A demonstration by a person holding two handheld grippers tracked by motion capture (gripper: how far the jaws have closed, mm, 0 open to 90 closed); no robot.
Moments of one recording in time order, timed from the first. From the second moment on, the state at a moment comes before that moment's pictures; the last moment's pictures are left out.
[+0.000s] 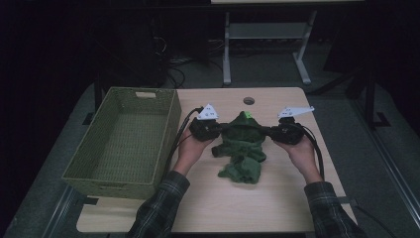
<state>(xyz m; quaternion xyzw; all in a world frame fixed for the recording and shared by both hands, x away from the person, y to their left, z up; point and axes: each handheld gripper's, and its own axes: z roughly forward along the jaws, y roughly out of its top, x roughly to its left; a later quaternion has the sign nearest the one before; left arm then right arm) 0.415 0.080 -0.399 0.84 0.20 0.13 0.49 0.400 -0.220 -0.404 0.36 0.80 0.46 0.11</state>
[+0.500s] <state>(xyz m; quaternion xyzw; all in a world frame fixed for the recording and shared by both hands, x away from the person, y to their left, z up) 0.366 0.090 -0.404 0.84 0.16 0.13 0.50 0.353 -0.221 -0.411 0.32 0.81 0.49 0.11</state>
